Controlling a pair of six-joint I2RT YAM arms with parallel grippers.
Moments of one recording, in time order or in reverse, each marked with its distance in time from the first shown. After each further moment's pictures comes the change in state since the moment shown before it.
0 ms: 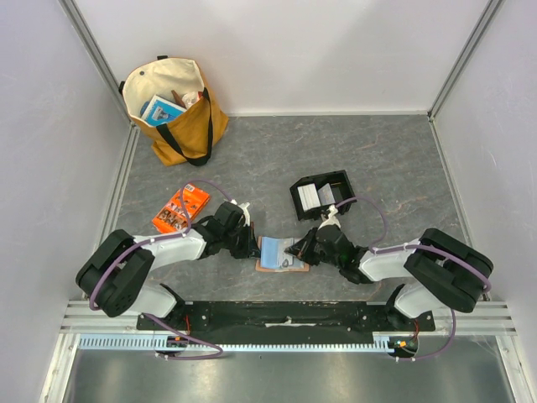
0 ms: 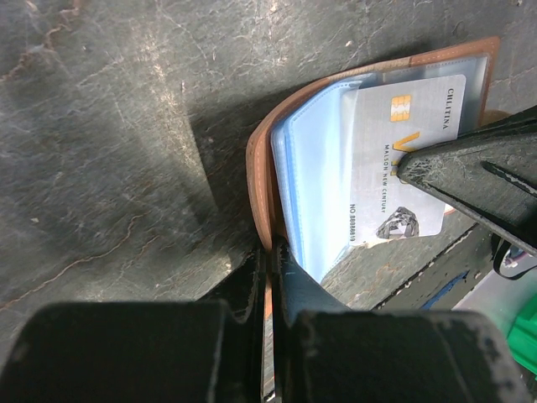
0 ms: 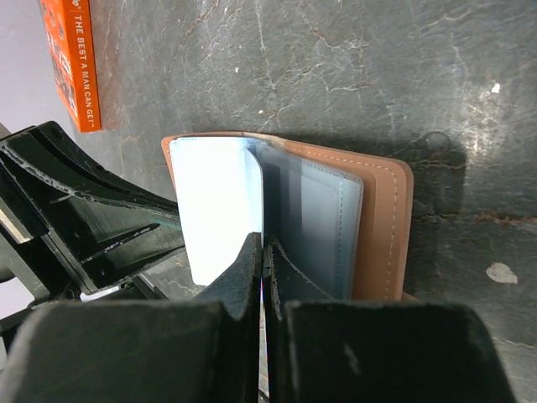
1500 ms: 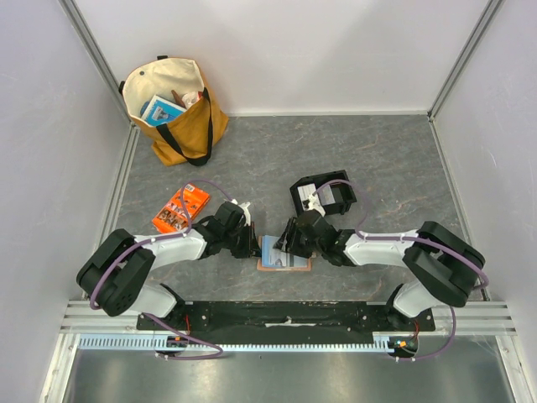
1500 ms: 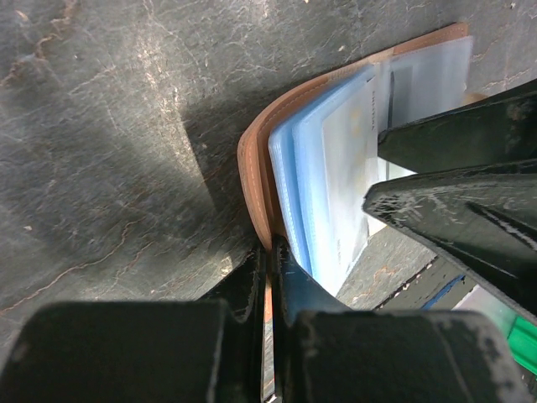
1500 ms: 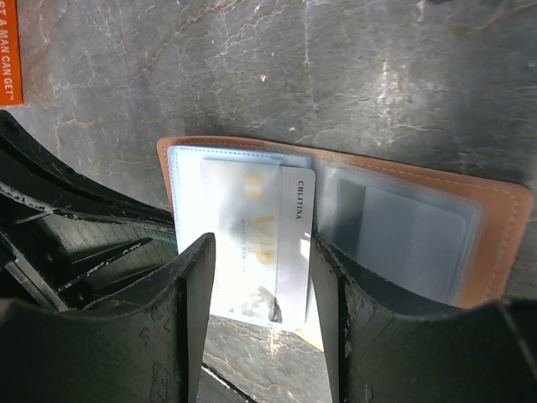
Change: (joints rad) left arm 0.000 0.004 0.002 0.014 0.003 -0.001; right arm 0.016 0.038 0.271 -0.415 0.023 -0.177
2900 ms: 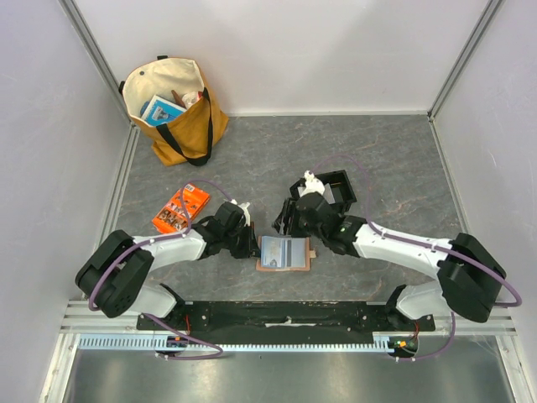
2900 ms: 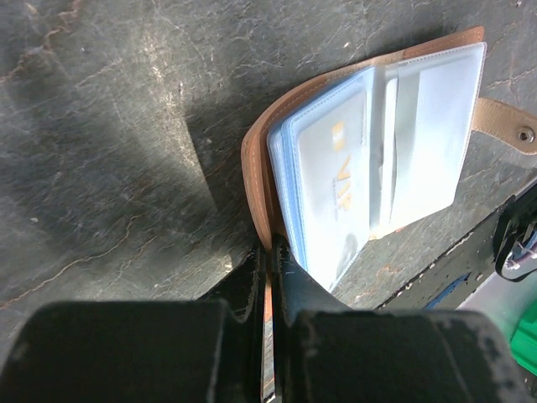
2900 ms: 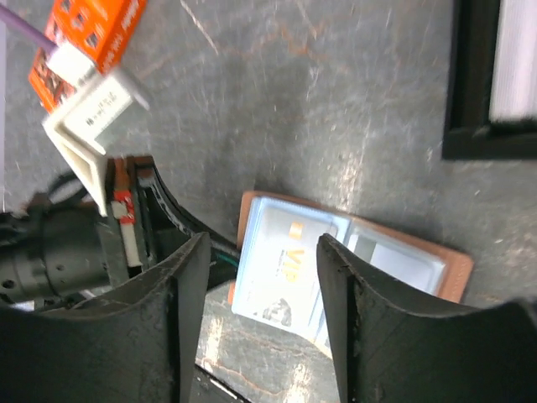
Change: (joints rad) left arm -0.002 -0.010 0.000 -0.013 -0.010 0.001; right arm 0.008 -0.119 0.185 -0.192 0.115 -0.225
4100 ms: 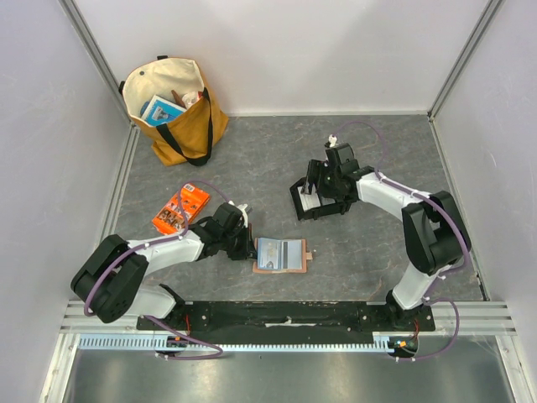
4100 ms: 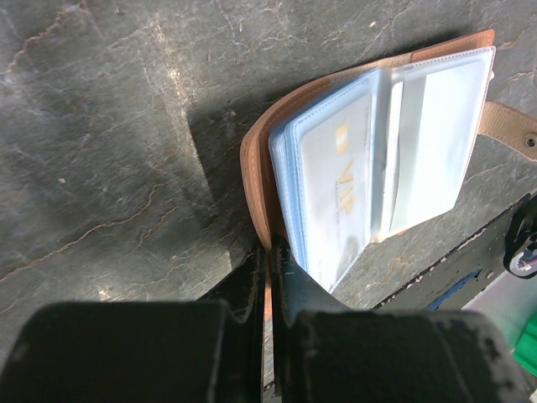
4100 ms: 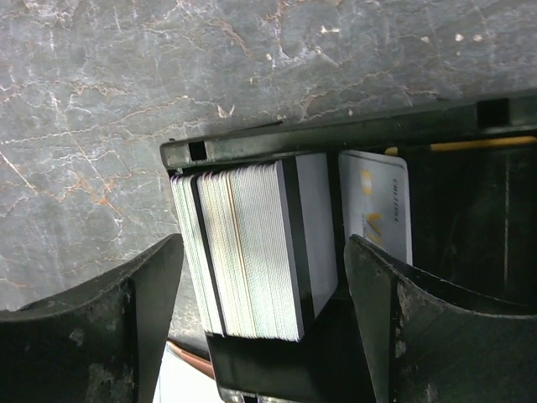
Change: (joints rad) left arm 0.000 -0.044 0.000 -0.081 -0.024 0.001; right arm -0.502 0.328 0.322 -0.219 -0.243 -0.318
